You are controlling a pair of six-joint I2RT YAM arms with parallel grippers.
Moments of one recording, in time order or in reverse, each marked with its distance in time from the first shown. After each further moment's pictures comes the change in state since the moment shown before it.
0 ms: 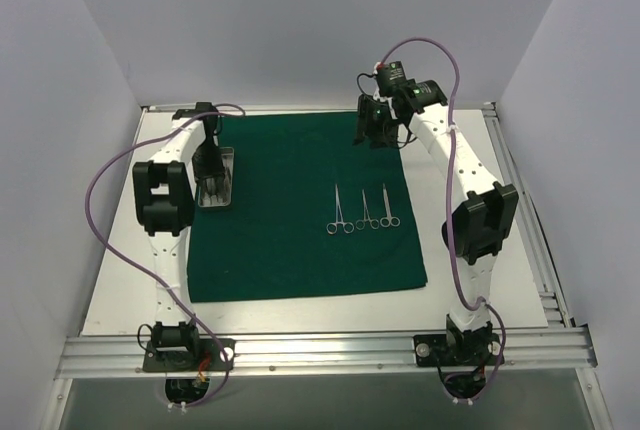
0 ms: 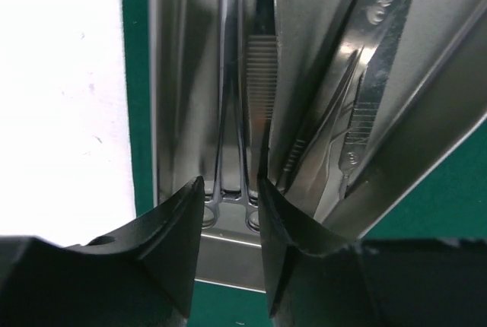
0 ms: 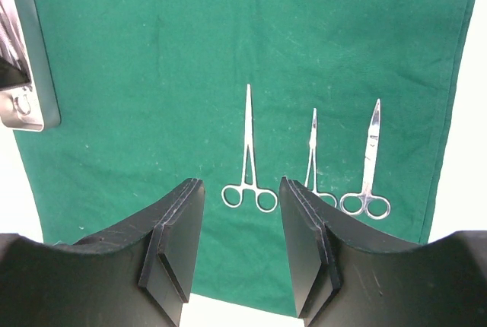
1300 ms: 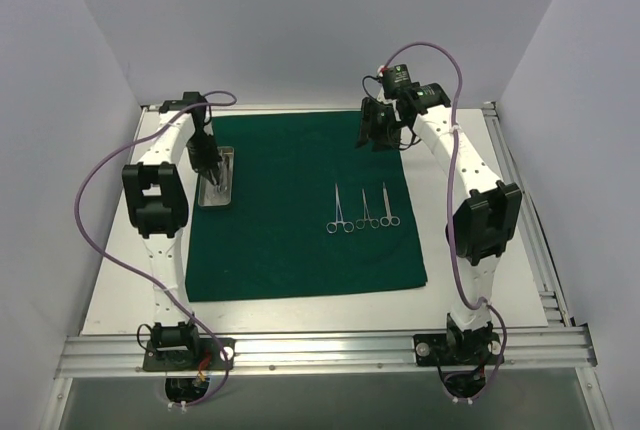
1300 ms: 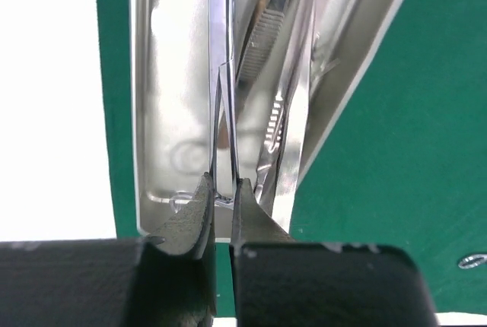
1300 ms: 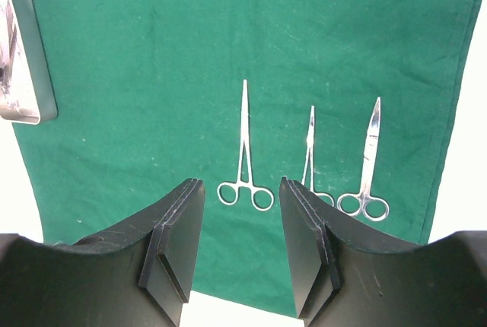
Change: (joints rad) left arm 0.036 -0.043 0.039 -0.041 0.183 -0.018; right arm -0.023 -0.022 -0.077 0.042 -0.047 -0.021
